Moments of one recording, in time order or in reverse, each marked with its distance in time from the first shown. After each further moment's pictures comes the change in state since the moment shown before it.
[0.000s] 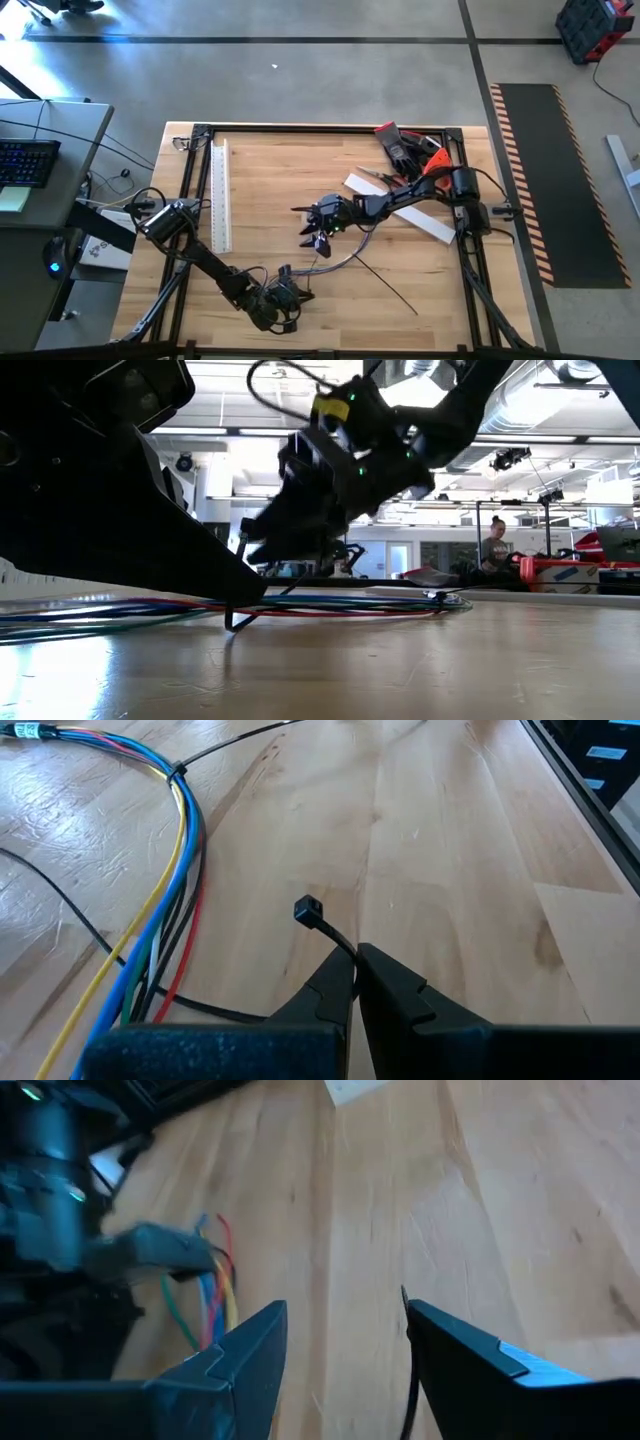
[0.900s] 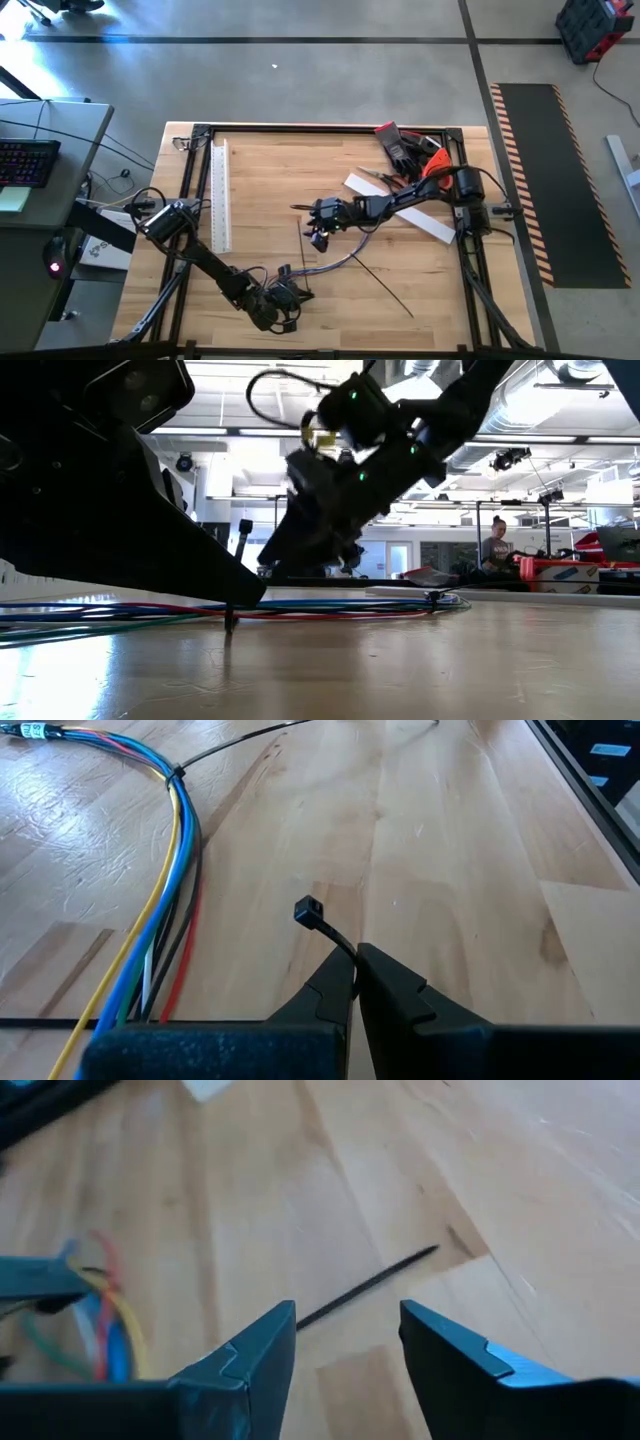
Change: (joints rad) left arm 0.000 0.000 0.000 -0.008 -0.003 0.000; right arm 0.014 -0.028 -0.006 -0.134 0.268 0.127
